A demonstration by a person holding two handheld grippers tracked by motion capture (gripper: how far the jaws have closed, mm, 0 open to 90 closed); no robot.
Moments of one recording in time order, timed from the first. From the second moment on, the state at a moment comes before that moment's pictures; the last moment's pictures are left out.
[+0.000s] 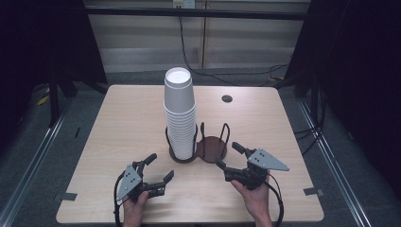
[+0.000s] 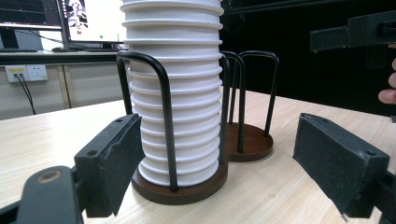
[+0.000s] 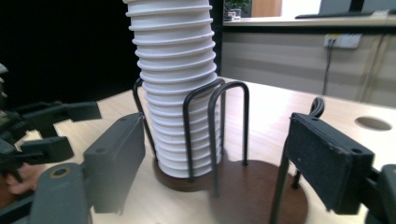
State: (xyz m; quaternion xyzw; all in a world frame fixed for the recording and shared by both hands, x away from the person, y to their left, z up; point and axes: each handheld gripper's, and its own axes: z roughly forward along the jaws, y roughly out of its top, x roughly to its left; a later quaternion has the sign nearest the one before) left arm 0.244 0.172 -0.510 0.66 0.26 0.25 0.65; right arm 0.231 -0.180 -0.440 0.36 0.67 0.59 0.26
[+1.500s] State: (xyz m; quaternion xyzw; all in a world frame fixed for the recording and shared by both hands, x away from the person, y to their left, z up) left arm 0.244 0.171 -0.510 0.66 0.26 0.24 0.66; right arm 0.274 -0.153 -0.354 0.28 0.75 0.58 0.16
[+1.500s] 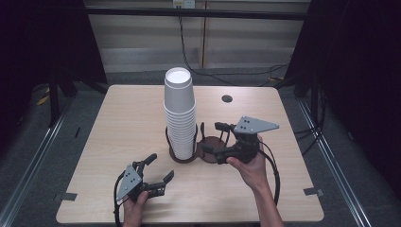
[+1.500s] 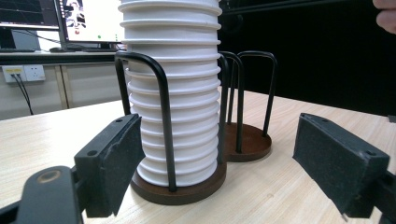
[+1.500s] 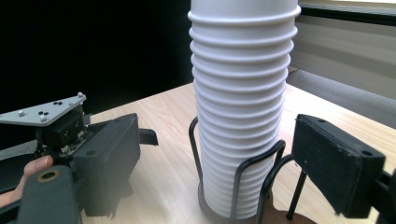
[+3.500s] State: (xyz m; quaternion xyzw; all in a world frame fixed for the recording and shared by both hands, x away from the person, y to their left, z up) left arm 0.244 0.172 -0.510 0.67 0.26 0.24 0.66; right arm 0.361 -0.094 -0.244 0.22 0.83 0.50 0.14
